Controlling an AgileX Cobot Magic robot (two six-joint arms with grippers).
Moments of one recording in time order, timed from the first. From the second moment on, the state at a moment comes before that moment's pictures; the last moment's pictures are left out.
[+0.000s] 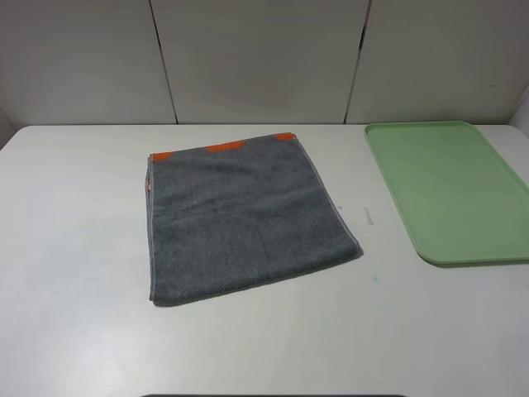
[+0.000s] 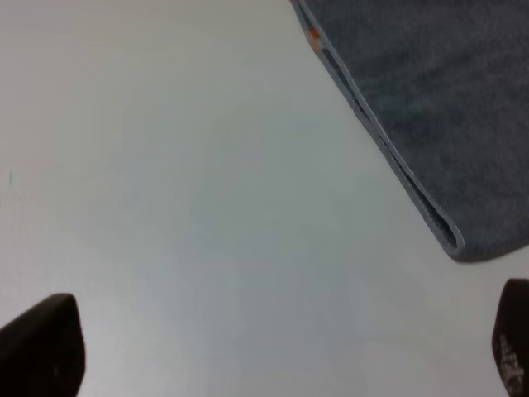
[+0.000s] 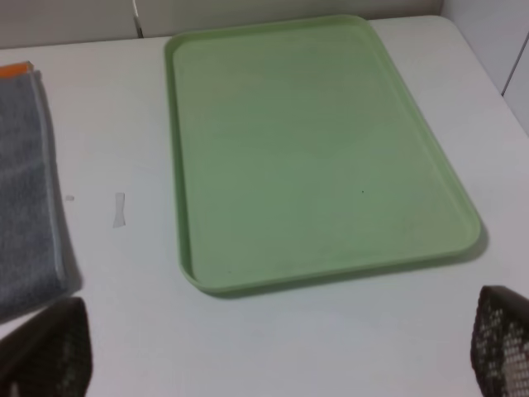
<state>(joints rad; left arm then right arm) -0.07 -0.01 -0.48 0.03 1.06 0.00 -0.09 -0.01 -0.49 0.03 1.03 0.04</state>
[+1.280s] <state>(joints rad) -0.07 -0.01 -0.50 0.03 1.07 0.03 -0.09 -0.01 -0.49 0.07 1.03 0.04</state>
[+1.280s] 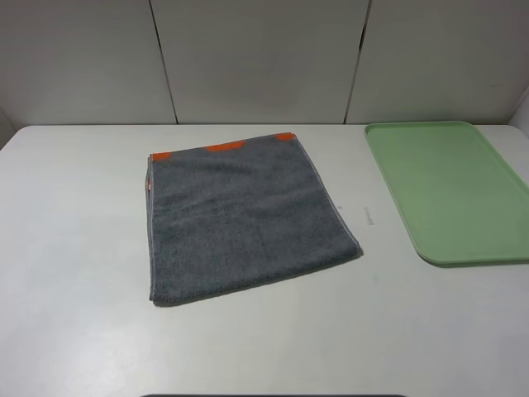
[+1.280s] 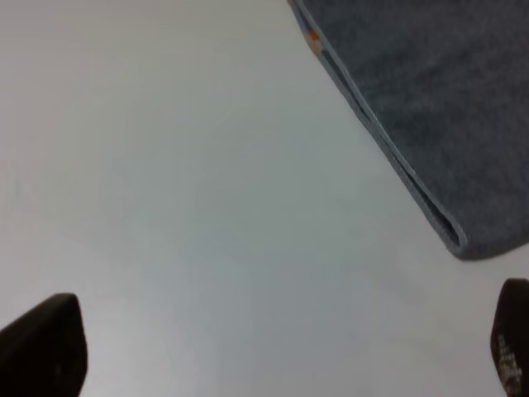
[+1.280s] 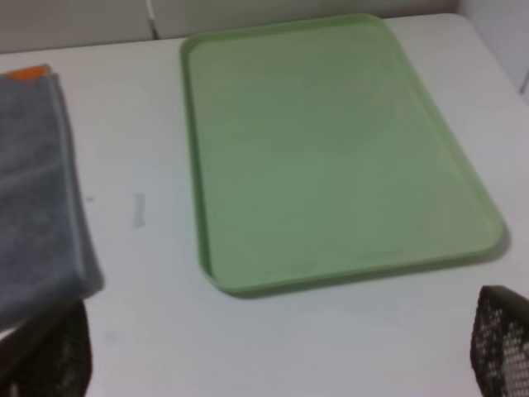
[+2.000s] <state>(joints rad) -0.09 0.51 -0.73 0.03 1.05 0.16 -0.09 0.68 -0.96 0.19 0.87 -0.25</state>
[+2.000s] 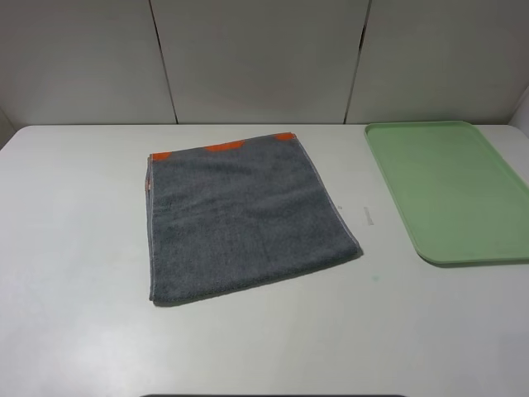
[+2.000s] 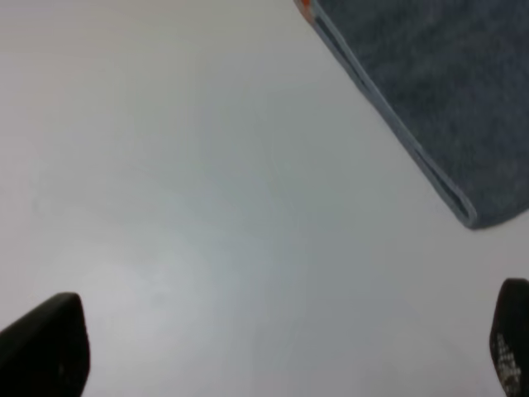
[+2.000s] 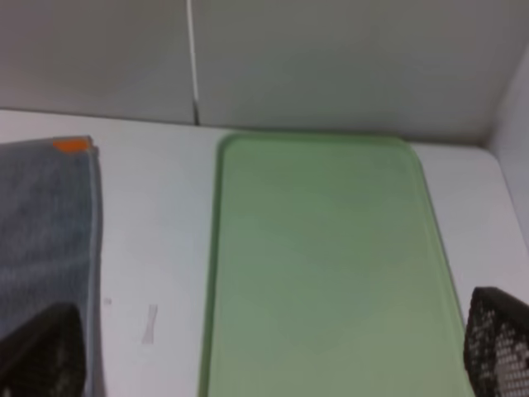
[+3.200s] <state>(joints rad) -0.78 1.26 -0.86 0.16 0.99 0.44 0.67 1.55 -1.16 0.12 0.79 -0.74</state>
